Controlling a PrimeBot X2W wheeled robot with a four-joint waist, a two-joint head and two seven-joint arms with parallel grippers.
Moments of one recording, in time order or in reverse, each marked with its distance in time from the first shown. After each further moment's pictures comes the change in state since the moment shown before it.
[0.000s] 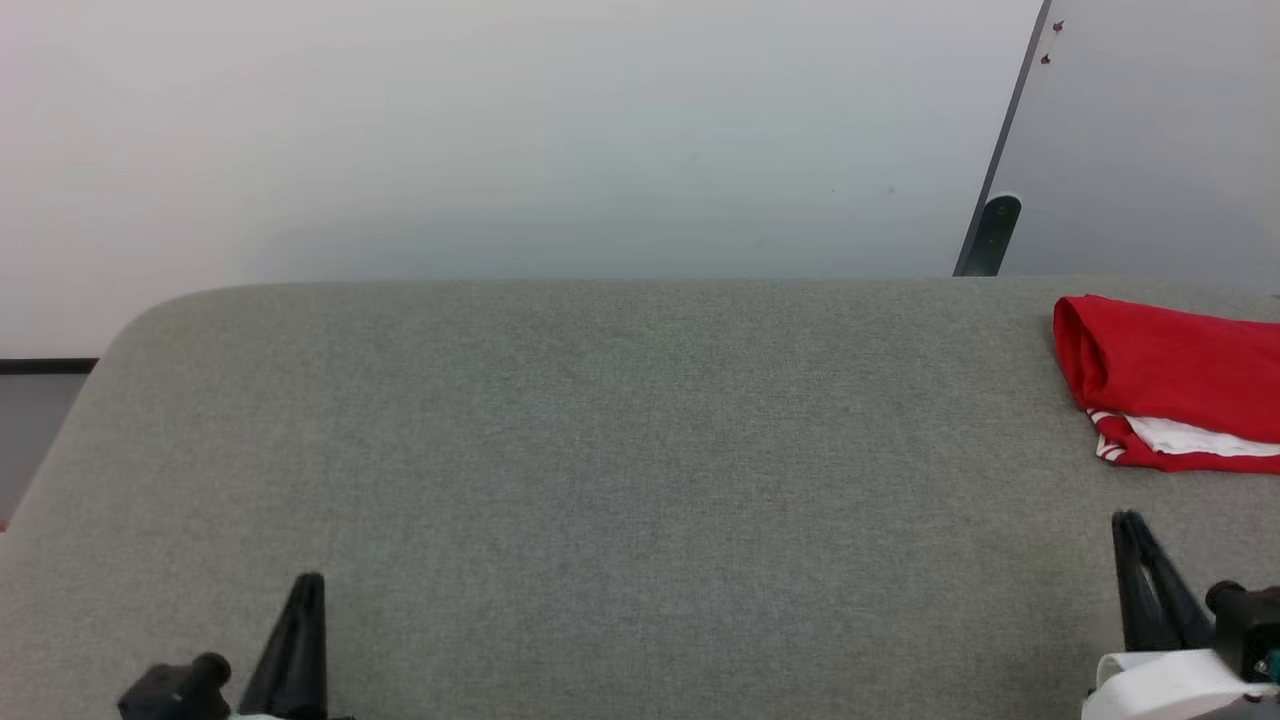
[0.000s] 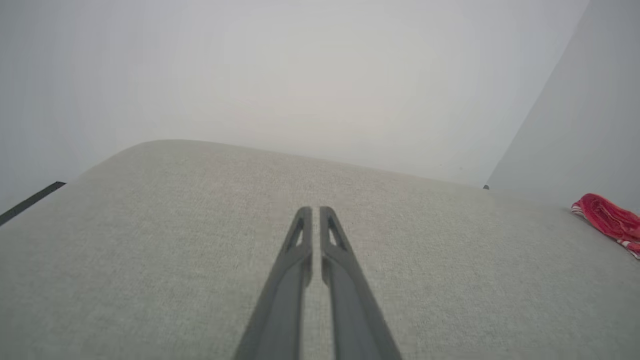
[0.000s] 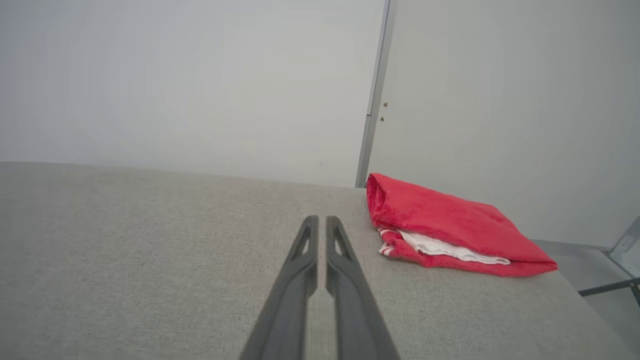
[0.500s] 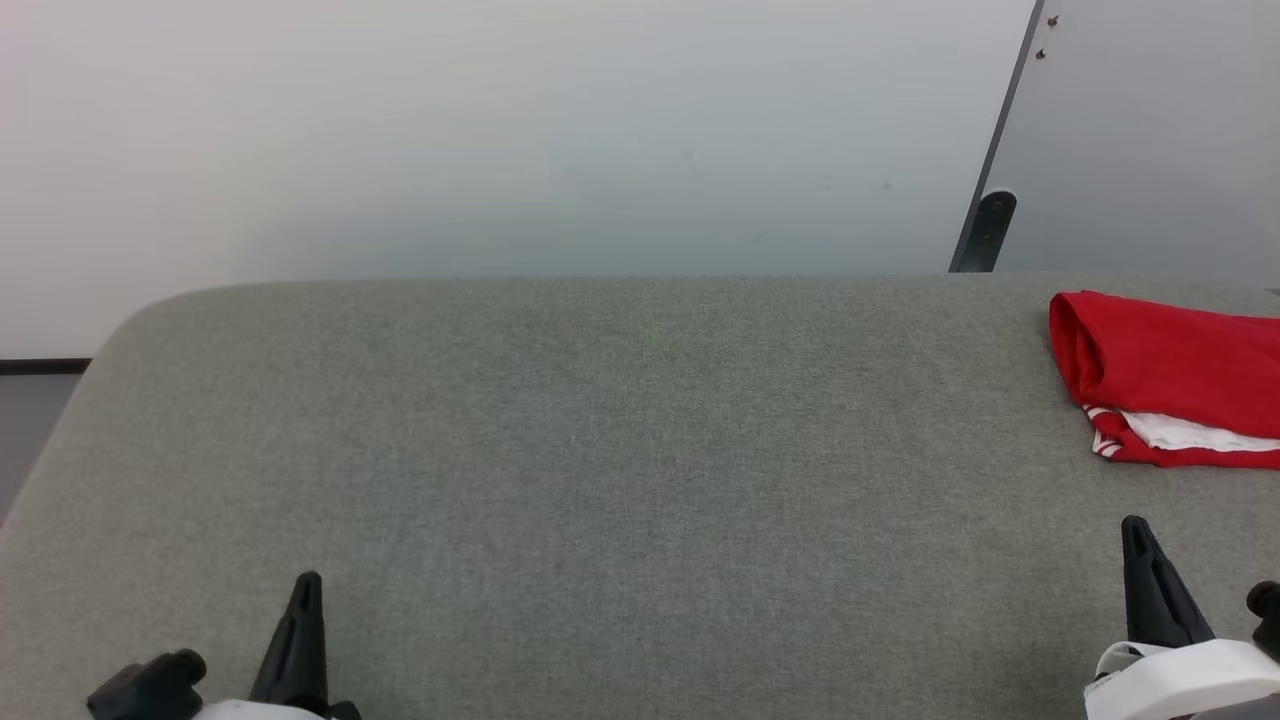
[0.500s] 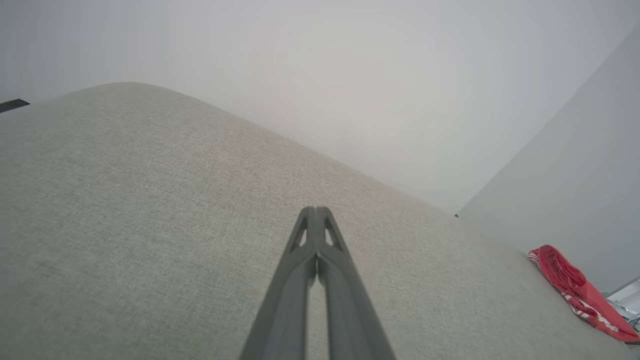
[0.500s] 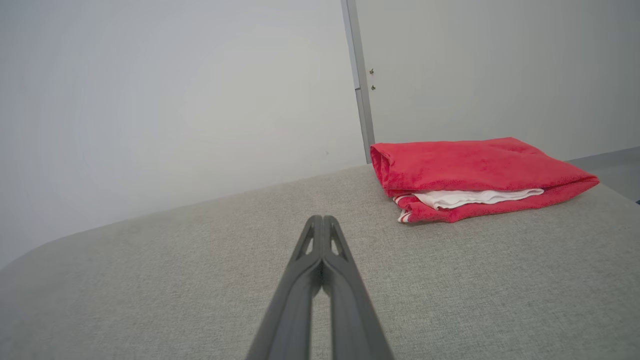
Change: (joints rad) left arm -0.011 -0.028 0.012 0.009 -0.236 0.000 0.075; right arm 0.002 0.020 -0.007 0.009 0.294 0.000 0.074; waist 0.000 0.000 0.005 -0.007
